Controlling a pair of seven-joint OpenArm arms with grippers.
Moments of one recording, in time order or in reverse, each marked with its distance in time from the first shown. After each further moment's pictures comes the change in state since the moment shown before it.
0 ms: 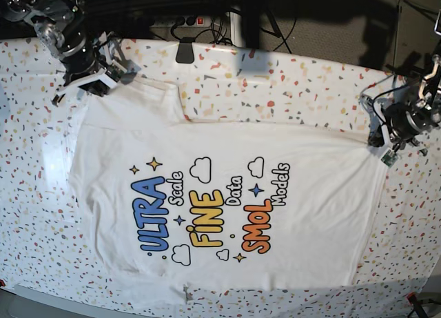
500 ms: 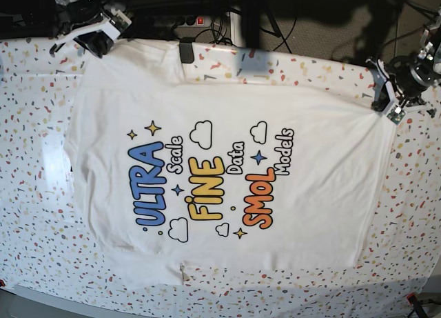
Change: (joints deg) left arm 20.5 -4.9 -5.6 13.0 0.4 8.6 -6.0; right arm -18.9 -0.5 0.0 5.9 -14.0 -17.3 -6.4
